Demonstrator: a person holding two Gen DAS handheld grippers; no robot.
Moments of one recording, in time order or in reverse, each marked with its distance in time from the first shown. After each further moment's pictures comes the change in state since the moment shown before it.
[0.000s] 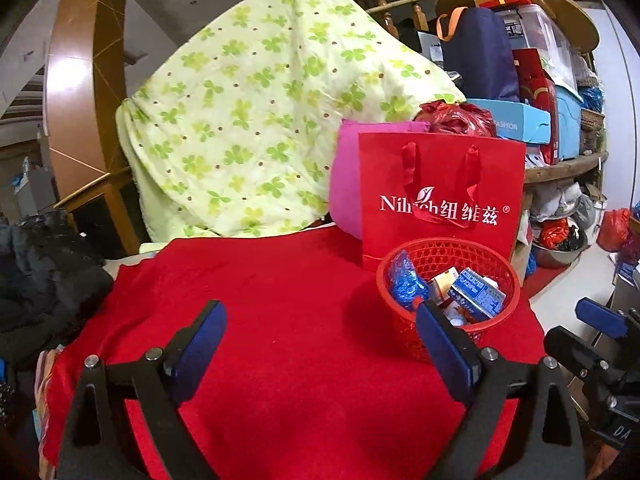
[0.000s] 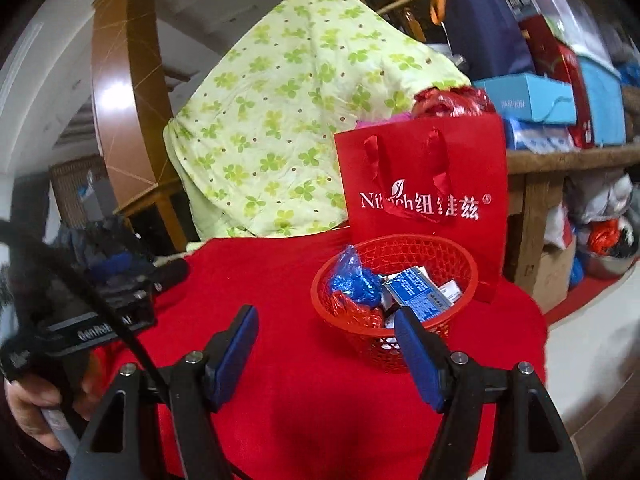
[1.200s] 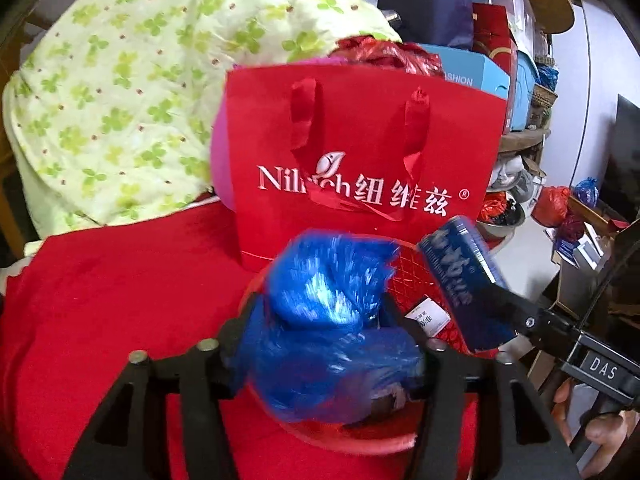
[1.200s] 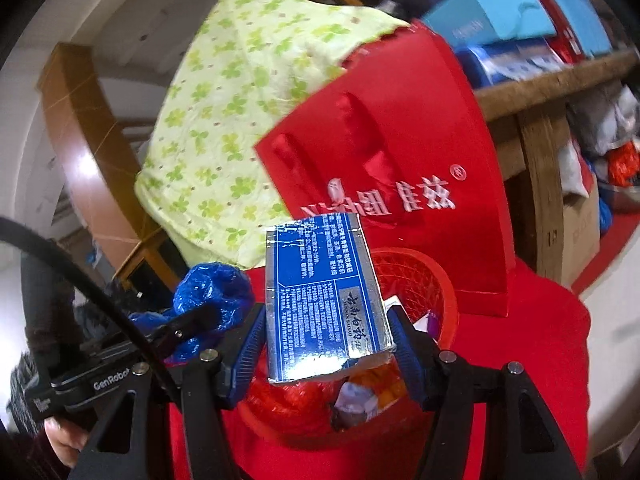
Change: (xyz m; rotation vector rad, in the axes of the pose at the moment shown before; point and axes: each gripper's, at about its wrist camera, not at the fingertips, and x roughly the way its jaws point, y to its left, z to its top) left arm 0.184 -0.103 0.046 0.039 0.179 -0.356; right arm 0.140 -0.150 0.033 0.355 0.031 0.126
